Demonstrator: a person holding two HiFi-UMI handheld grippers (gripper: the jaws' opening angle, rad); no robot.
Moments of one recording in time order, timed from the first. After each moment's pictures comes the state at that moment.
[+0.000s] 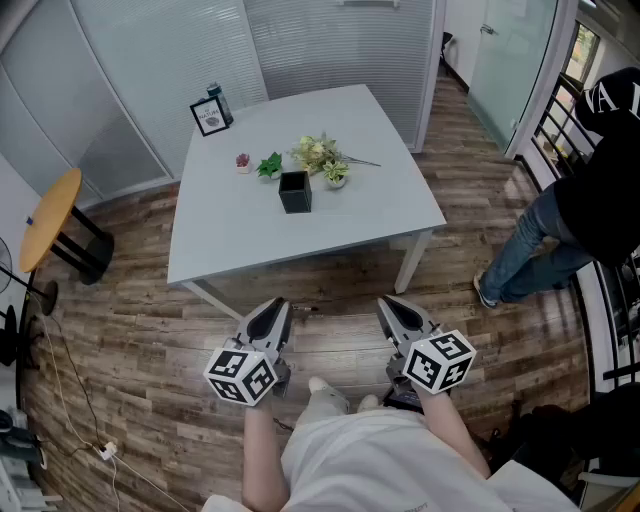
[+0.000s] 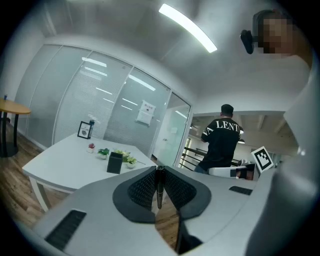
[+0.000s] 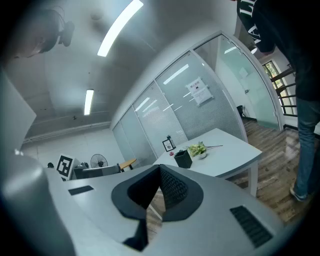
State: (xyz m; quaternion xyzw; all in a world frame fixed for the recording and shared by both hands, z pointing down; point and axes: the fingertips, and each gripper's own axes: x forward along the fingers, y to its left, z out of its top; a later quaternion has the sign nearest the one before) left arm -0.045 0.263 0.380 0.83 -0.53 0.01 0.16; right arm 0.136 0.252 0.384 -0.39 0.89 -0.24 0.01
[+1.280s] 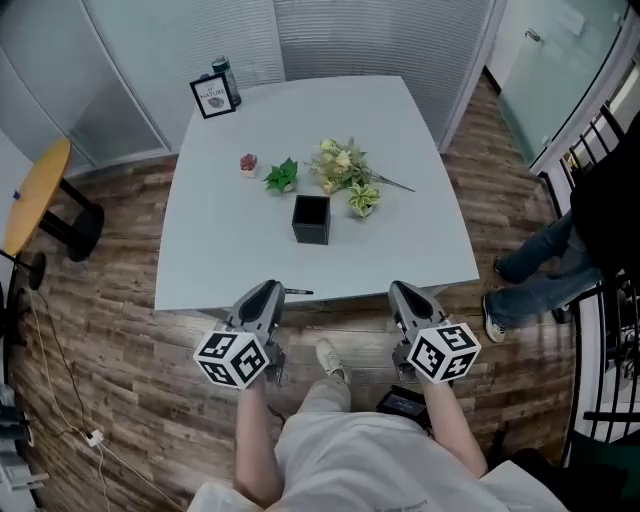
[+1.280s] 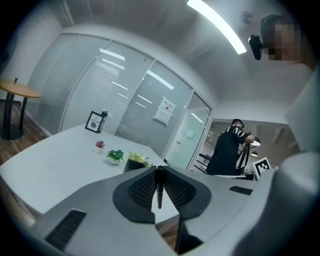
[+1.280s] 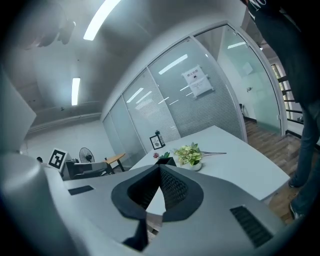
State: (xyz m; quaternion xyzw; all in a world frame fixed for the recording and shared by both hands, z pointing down) left arm -0.134 0.052 0.419 0.79 -0.57 -0.03 0.24; right arm 0.086 0.019 0.424 -0.41 0.88 -0.24 -0.04
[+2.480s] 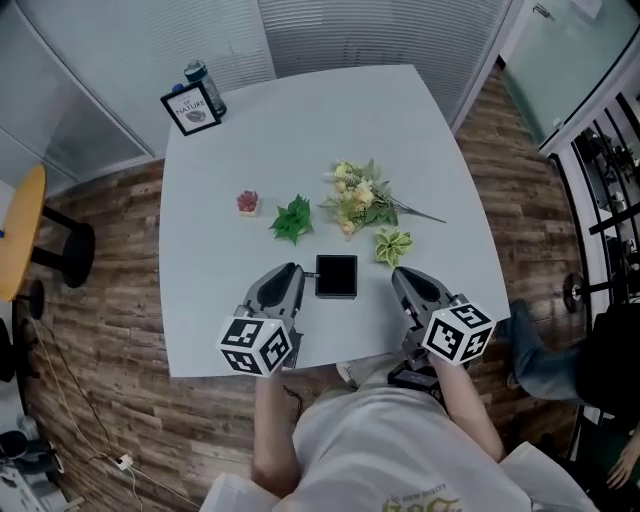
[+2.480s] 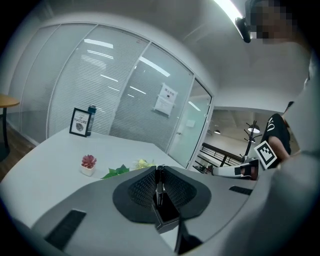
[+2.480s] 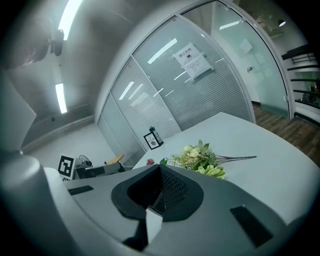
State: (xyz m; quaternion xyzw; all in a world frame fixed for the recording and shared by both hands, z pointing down) left arm -0.191 -0.175 0.439 0.81 -0.53 0.04 0.23; right arm -0.006 -0.181 0.440 -0.39 0.86 -0.32 -0.05
